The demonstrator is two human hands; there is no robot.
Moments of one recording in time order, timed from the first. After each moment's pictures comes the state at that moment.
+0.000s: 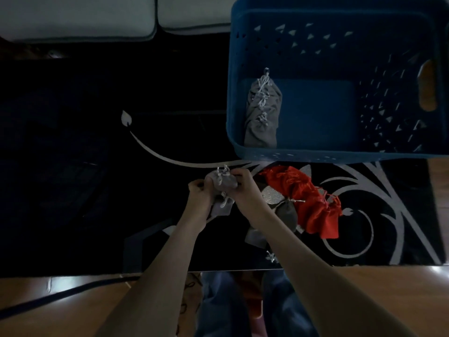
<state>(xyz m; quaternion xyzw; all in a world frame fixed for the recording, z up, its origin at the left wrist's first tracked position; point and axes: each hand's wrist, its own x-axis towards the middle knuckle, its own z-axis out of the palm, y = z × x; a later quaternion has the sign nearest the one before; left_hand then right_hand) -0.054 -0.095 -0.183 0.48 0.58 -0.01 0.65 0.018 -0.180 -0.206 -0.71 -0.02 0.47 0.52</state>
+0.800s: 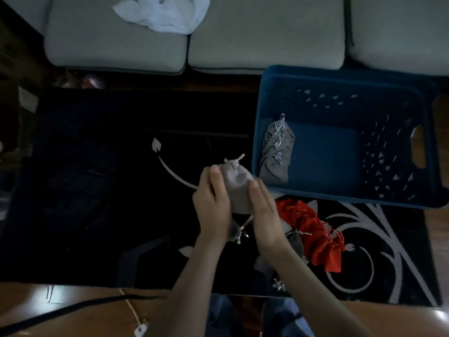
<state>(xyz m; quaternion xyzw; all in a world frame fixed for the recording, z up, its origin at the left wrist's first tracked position) -0.036 -0.076 -0.083 0.62 0.47 0.30 0.55 0.013 -0.152 -0.060 -0.60 -0.06 0.44 0.66</state>
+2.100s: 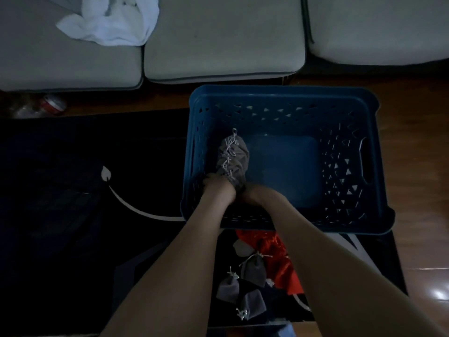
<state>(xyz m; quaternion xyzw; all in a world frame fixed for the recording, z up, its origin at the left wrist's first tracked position) 0.149 -0.079 -0.125 0.75 0.47 -0.38 0.27 0.202 -0.153 -0.161 -0.79 -0.24 0.56 0.08</state>
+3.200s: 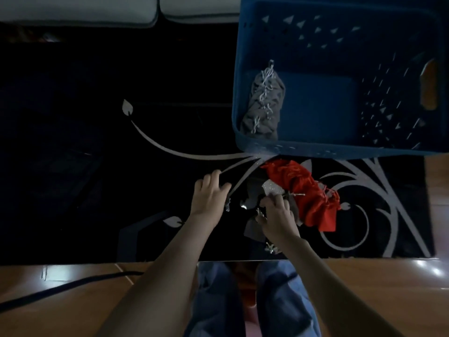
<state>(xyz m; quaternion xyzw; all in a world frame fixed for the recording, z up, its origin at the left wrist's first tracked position) -0.072 -0.104 -0.201 0.94 0.22 -0.24 0.09 0.005 -0.267 -0.214 -0.89 -0.25 0.37 0.08</state>
